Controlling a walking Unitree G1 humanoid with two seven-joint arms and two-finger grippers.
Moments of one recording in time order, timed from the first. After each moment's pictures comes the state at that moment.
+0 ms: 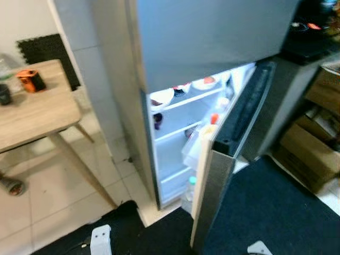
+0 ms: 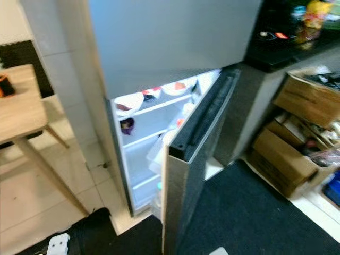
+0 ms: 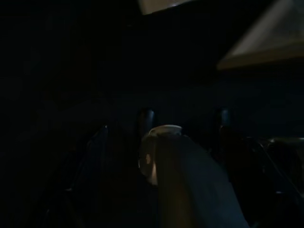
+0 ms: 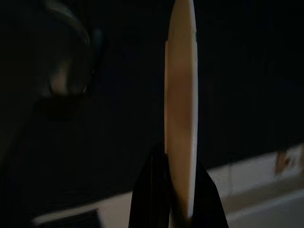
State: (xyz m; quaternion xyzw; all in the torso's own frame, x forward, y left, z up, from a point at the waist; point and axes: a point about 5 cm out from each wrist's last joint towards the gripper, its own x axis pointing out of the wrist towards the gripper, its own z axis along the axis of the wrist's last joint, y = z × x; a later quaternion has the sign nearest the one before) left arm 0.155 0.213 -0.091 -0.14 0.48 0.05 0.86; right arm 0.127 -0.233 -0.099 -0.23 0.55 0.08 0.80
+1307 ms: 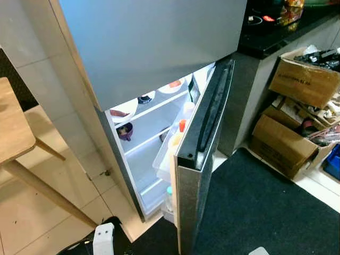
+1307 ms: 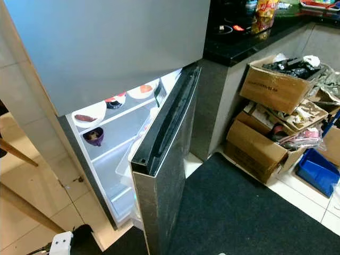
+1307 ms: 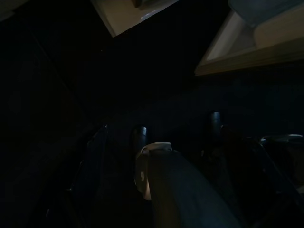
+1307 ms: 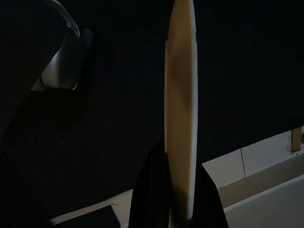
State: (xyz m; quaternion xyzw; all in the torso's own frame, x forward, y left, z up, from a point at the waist) left arm 0.159 0.212 -0.090 -0.13 0.48 0.03 0.87; right arm 0.123 -0.231 -0.100 -0.23 0.55 0.08 0.80
